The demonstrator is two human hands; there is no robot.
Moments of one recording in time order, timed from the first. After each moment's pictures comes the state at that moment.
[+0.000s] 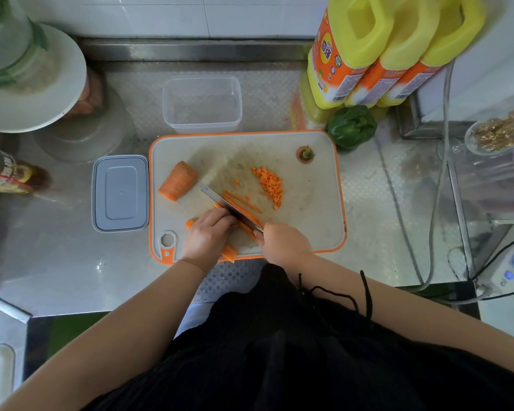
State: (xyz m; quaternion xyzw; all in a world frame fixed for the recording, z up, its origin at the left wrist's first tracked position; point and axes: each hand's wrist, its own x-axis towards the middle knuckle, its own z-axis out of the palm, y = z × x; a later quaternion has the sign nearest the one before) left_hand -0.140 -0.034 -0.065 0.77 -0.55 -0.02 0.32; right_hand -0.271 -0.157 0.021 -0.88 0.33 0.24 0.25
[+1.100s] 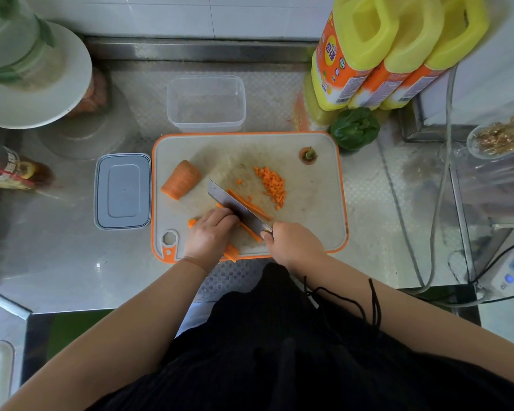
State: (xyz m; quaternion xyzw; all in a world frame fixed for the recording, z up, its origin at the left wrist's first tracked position) left_hand -0.140 -0.034 -0.066 0.77 -0.55 -0.03 0.31; right_hand -0.274 -0.164 0.044 -0.86 0.35 0.26 0.27
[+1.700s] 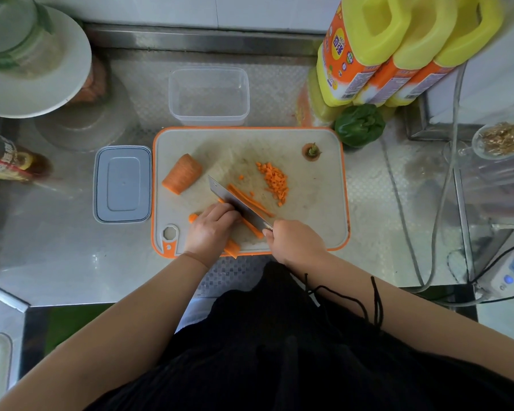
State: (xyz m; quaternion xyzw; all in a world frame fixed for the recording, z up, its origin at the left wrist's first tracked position) left_hand -0.139 -0.035 -0.066 0.77 -0.55 -0.02 0.32; right_hand -0.274 -0.162 0.044 -0.86 0.34 0.26 0.26
